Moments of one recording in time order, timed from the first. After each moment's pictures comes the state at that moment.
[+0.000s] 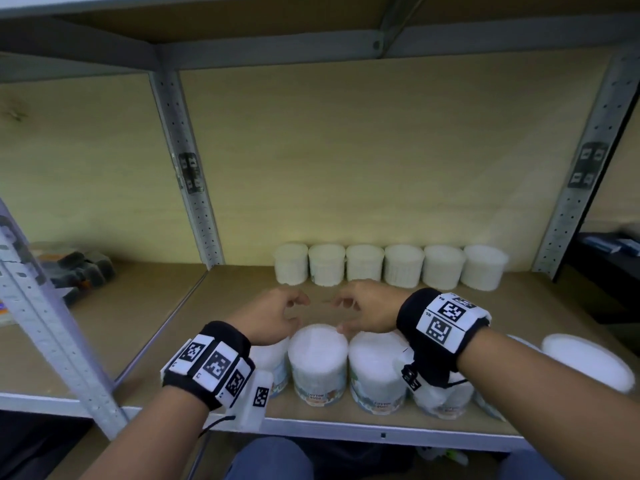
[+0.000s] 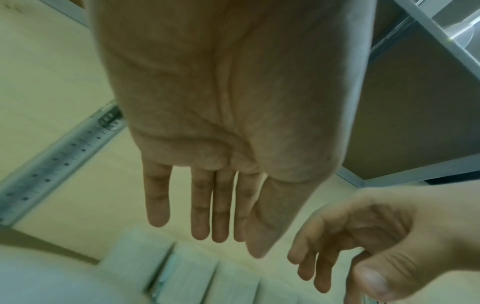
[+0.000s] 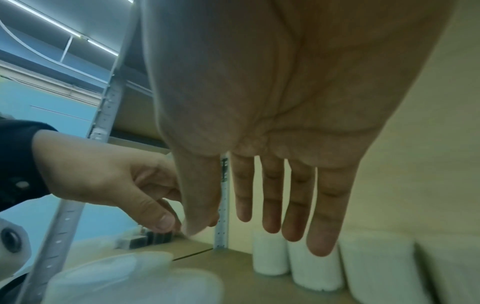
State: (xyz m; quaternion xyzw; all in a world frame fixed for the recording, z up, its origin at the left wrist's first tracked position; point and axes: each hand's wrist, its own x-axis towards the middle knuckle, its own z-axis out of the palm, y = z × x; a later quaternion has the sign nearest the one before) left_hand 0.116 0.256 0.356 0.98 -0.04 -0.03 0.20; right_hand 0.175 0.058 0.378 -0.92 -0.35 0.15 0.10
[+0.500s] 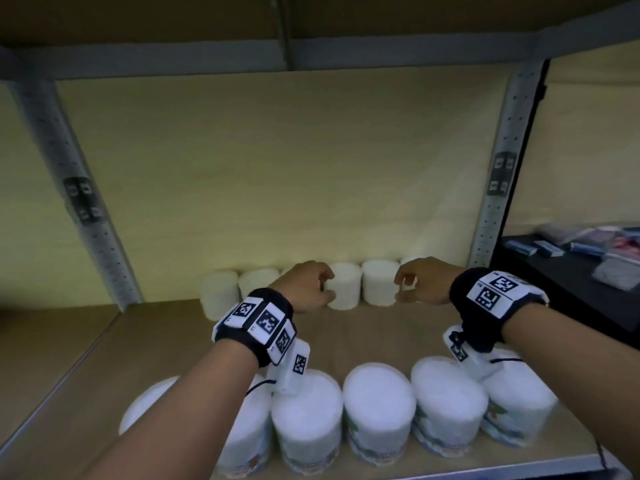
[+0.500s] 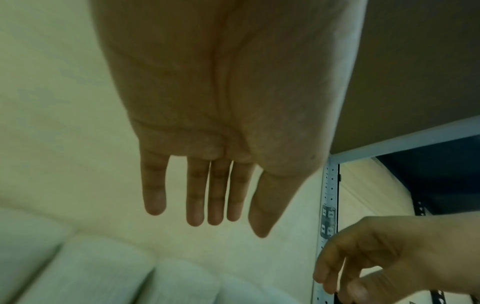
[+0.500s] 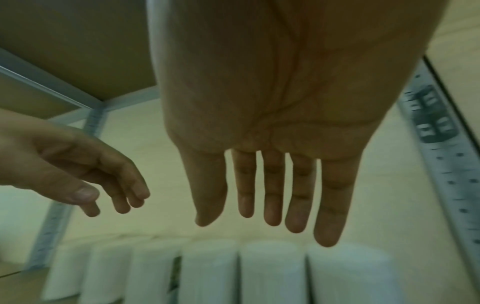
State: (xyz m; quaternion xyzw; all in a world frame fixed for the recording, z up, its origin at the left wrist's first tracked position) left_hand 0.251 0.118 0.387 0.97 -0.11 -0.03 0.21; right_hand 0.281 -0.117 0.395 -0.98 -0.14 0.11 0.06
